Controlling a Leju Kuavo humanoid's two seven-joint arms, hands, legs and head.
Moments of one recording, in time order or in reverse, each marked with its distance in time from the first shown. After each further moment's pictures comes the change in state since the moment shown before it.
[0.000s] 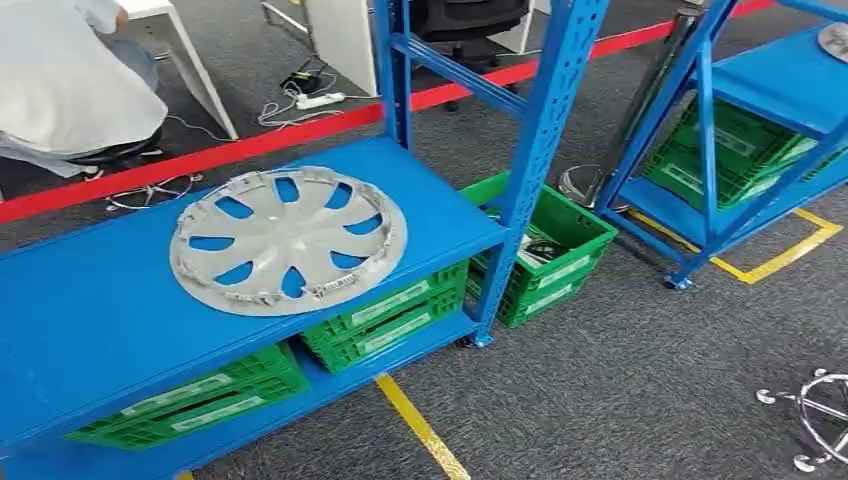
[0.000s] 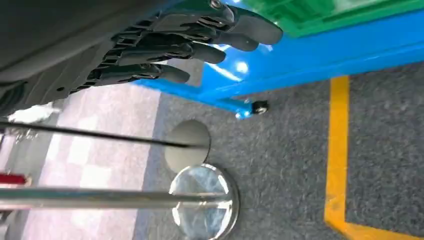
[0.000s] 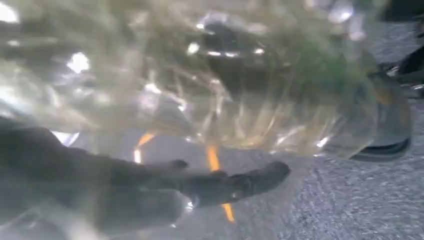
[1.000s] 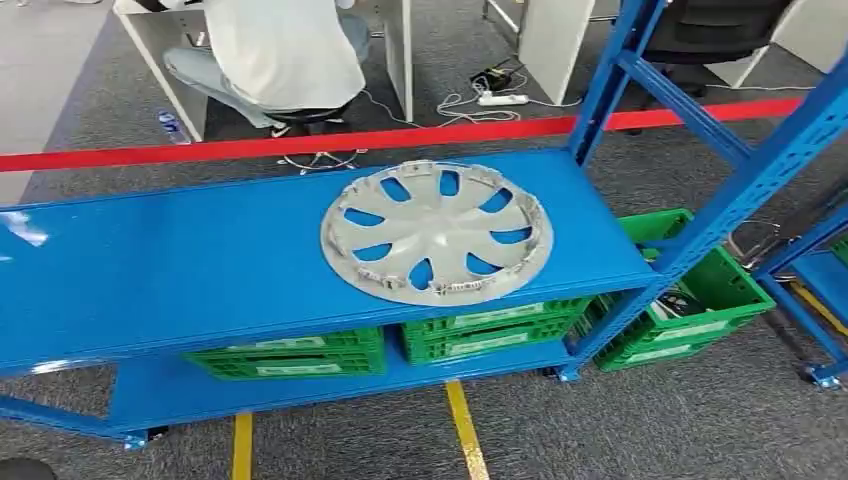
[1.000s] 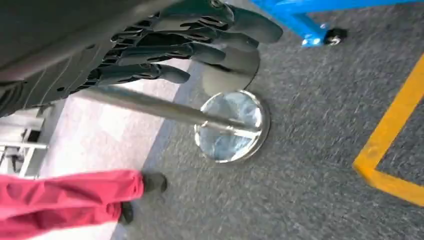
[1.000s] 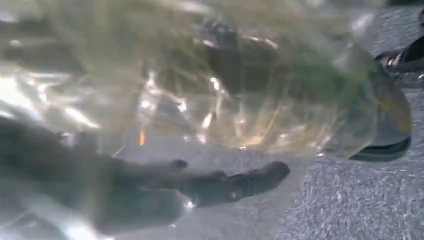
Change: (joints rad) left arm 0.004 -0.005 0.000 0.005 0.026 -0.008 -0.002; right arm 0.002 0.005 0.007 0.000 0.009 -0.036 0.017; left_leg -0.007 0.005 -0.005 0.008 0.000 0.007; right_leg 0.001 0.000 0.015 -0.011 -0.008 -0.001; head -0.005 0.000
